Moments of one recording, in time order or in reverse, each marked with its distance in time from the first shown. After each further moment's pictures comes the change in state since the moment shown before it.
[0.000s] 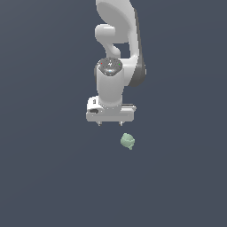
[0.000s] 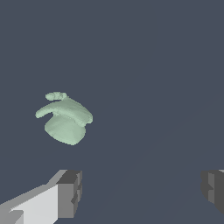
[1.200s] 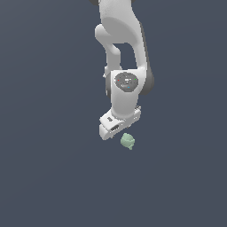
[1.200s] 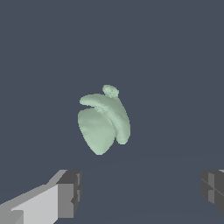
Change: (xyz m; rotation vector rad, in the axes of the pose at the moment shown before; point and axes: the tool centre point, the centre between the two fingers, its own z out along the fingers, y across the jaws) arm 0.023 -0.046 0.032 0.003 -0.010 -0.590
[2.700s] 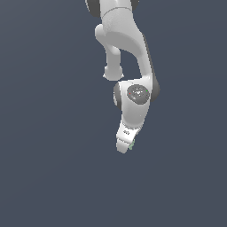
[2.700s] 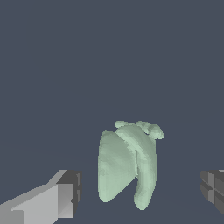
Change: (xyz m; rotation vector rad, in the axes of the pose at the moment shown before) arm 0.038 -0.026 0.031 0.013 0.015 -0.505
